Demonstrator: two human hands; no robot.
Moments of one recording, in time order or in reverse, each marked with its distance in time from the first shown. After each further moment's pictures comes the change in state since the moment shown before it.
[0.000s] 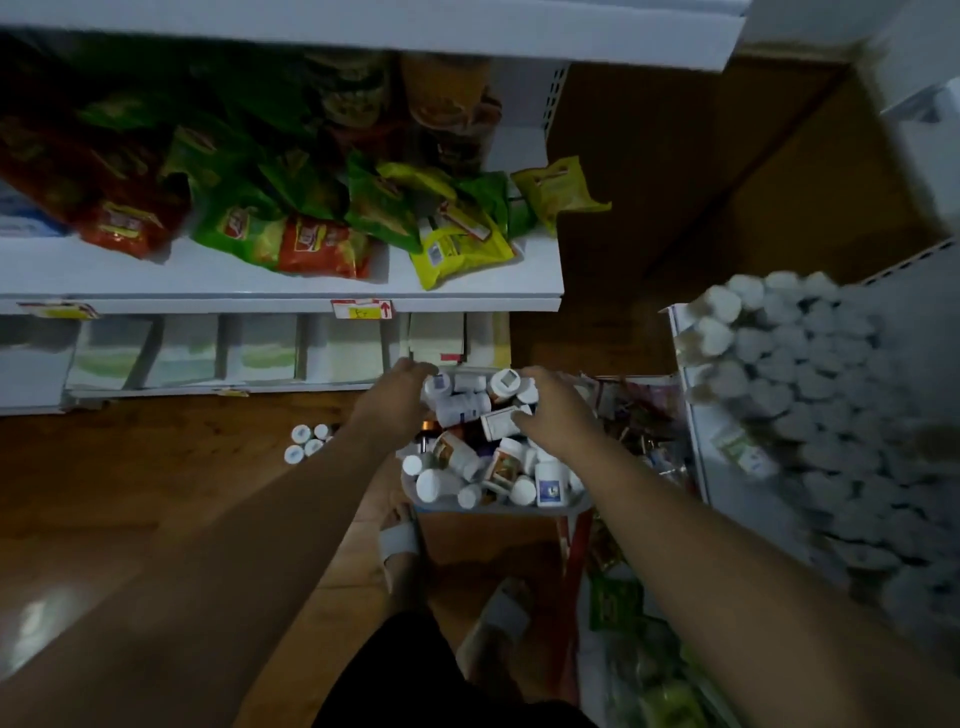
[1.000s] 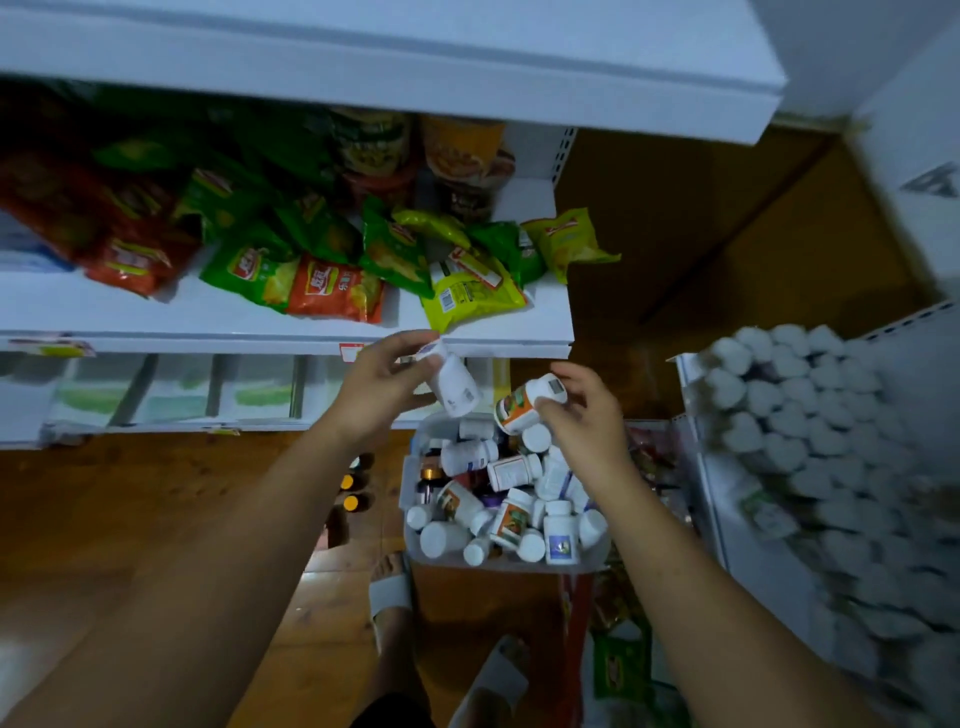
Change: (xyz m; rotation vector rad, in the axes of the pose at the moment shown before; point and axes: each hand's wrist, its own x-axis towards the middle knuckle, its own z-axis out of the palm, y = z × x) left_hand 0.001 0.027 -0.087 -1.114 0.142 0.015; right_hand -0.011 -0.049 -0.041 0.696 0.312 -0.032
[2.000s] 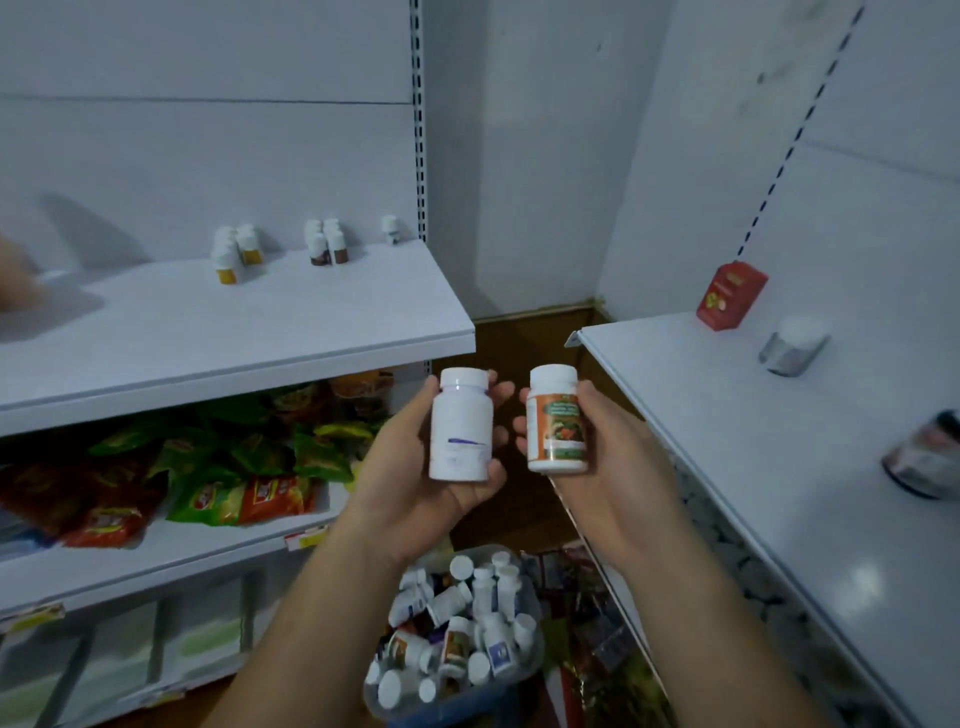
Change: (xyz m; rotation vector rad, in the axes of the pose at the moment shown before) left_hand -0.223 0.261 0.172 -0.639 -0.499 -0.183; right_hand -0.225 -0.222 -0.168 0.964 0.069 -0.138
